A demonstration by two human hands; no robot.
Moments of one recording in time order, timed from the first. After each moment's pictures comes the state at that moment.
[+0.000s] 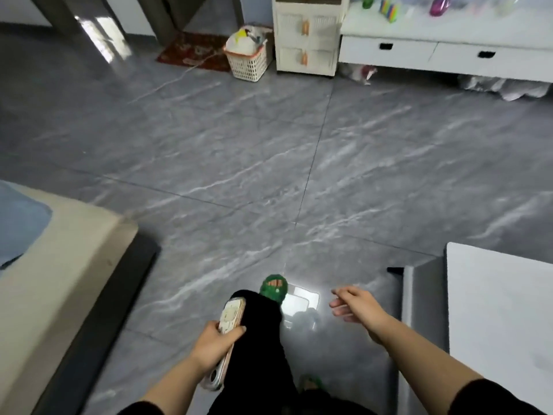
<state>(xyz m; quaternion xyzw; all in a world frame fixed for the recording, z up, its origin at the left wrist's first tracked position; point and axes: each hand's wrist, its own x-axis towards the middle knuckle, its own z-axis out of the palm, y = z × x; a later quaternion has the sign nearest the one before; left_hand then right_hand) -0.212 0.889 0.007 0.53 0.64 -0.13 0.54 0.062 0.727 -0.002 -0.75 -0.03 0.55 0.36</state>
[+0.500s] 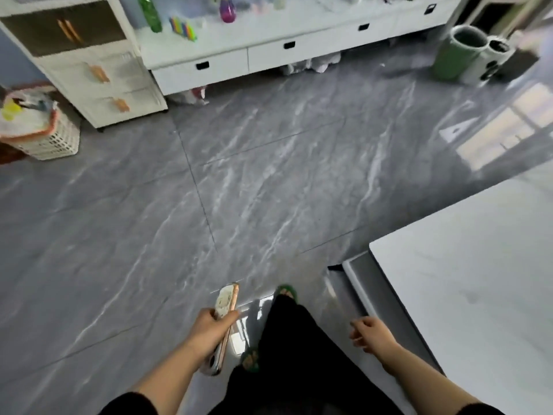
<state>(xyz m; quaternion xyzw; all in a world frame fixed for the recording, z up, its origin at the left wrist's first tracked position) 0.134 1.085 0.000 0.72 0.41 -0.25 0.49 0.180 0.747 -0.006 -0.78 0.28 0.40 0.40</state>
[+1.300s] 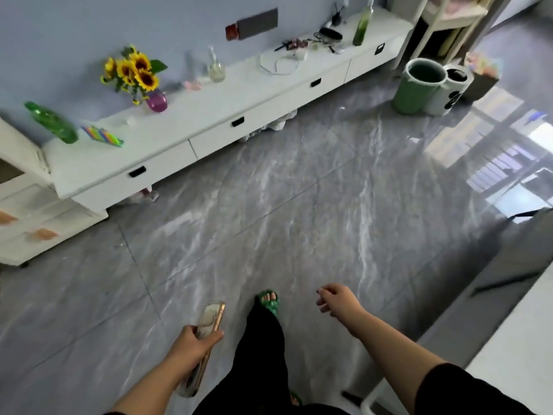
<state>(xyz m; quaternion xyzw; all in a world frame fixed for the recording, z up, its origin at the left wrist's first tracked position) 0.705 1.151 -0.022 0.76 0.35 -0.36 0.41 0.761 0.812 -0.009 -0.77 0.26 0.32 0.48</state>
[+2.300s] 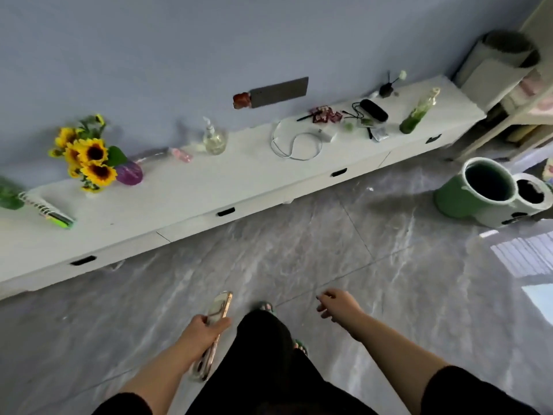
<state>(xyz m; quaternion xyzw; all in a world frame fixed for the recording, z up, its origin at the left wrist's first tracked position) 1.307 0.984 -0.002 0.72 0.42 -0.32 0.45 1.409 0.692 0.003 -0.81 0.18 0.42 0.38</state>
